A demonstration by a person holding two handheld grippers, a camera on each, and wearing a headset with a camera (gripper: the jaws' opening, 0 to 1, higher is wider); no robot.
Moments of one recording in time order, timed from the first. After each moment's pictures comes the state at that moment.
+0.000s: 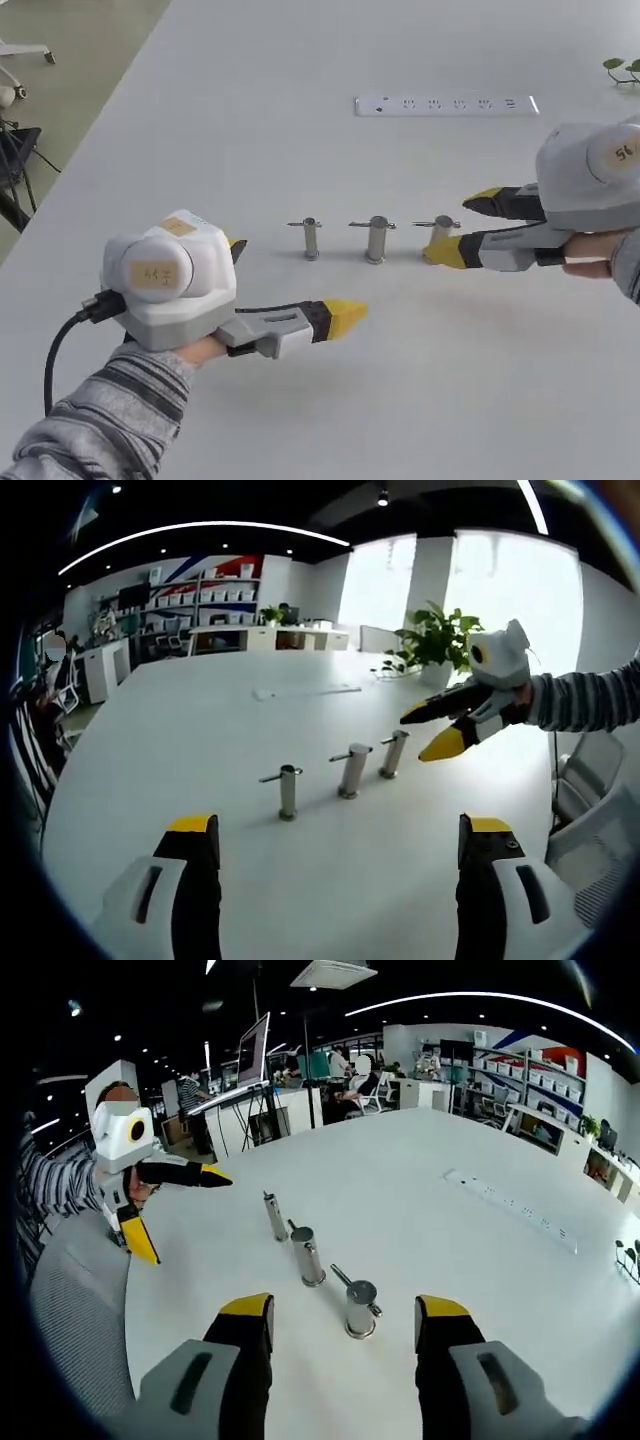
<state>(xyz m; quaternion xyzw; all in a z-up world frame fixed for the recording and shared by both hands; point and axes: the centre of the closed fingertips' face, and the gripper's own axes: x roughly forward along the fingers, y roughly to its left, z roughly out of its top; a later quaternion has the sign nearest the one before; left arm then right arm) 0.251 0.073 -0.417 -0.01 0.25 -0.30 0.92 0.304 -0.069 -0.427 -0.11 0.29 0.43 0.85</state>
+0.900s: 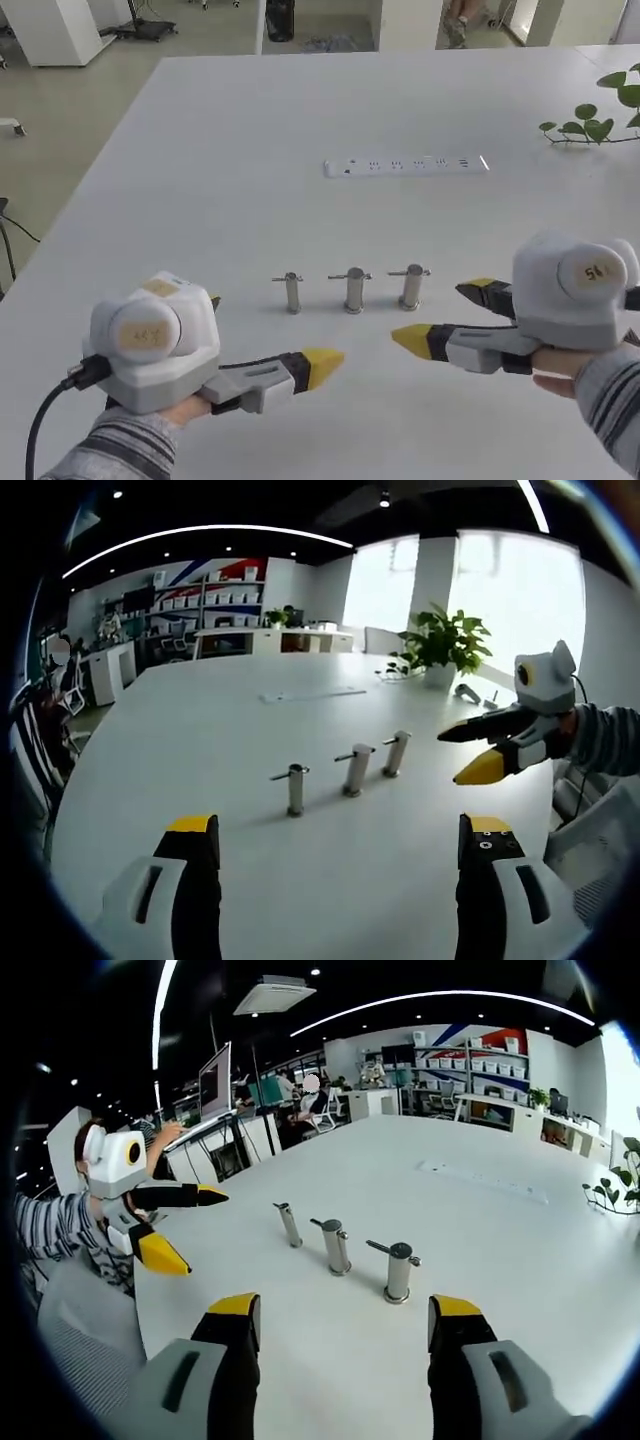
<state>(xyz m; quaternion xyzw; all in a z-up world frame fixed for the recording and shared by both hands) 0.243 0.084 -0.411 0.00 0.24 -0.29 0.93 0.254 -0.064 -0.416 -0.04 0.28 0.35 0.89</state>
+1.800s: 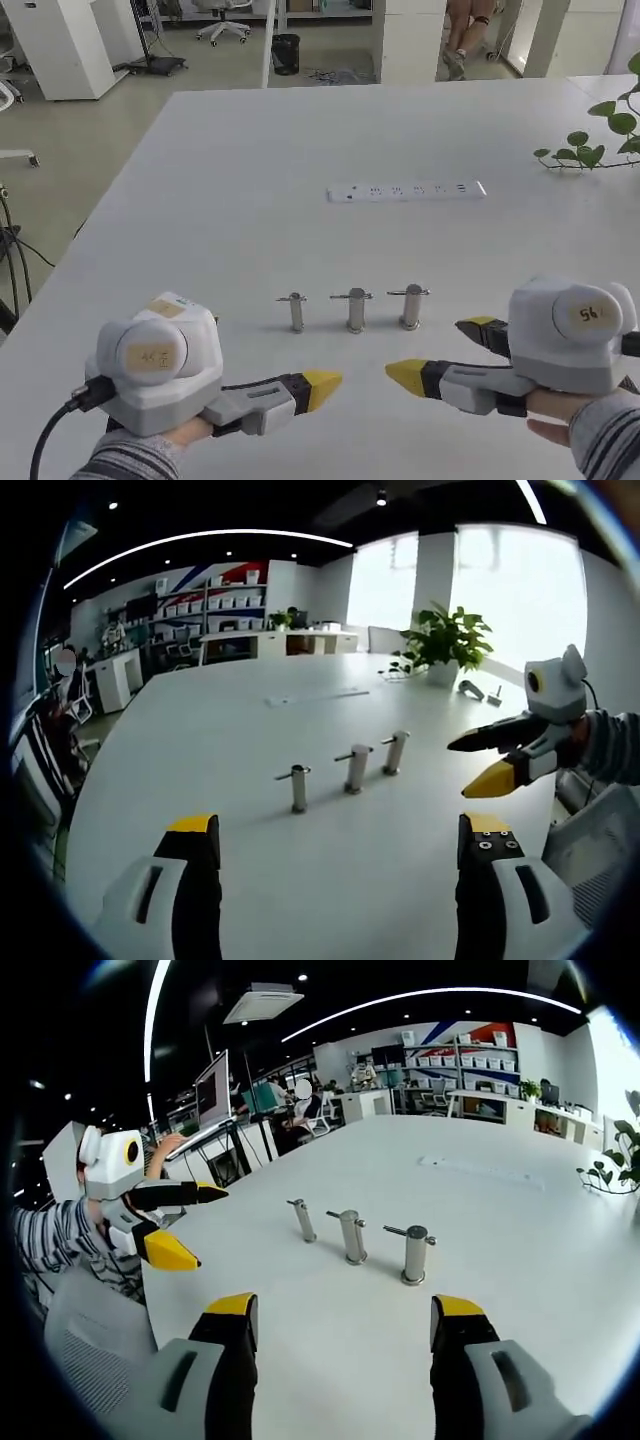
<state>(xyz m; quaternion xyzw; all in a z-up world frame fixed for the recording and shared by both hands) 0.230 0.087 -0.400 0.02 0.24 -0.28 0.93 0.229 -0.062 -0.421 -0.02 0.28 0.34 0.90</state>
